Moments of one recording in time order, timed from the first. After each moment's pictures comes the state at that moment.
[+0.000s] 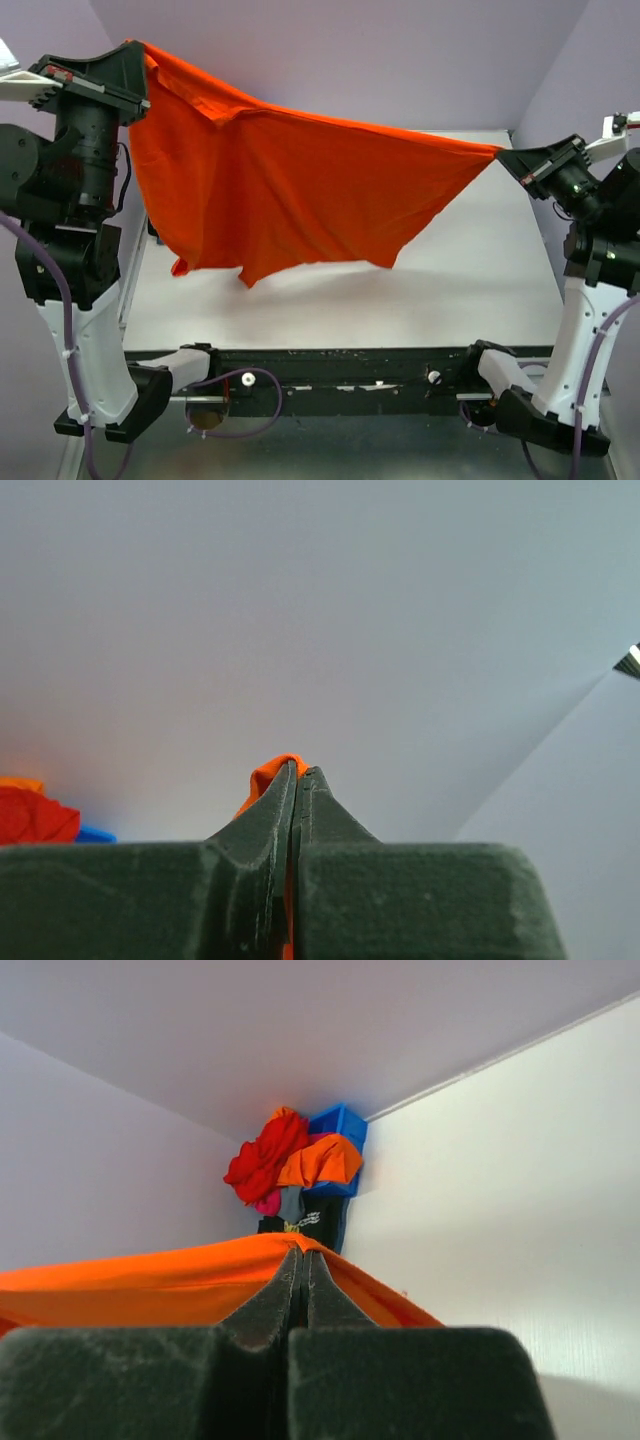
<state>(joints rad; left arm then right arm) -0.13 1.19 2.19 -0.56 -0.12 -0.63 -0.34 0.97 1.51 -0.62 -0.66 0.75</state>
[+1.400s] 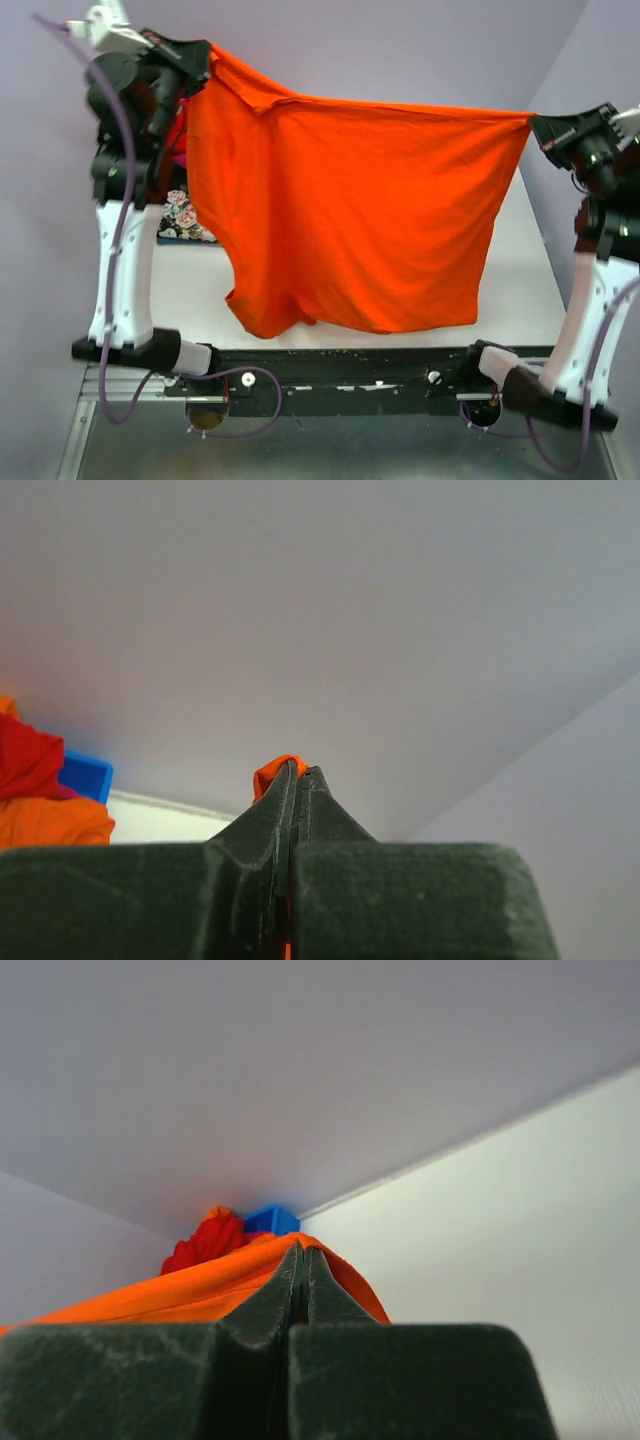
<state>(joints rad) -0.13 1.33 2.02 -0.41 -0.01 -0.67 -0.34 1.04 1.65 -0.57 -0.42 0.66</state>
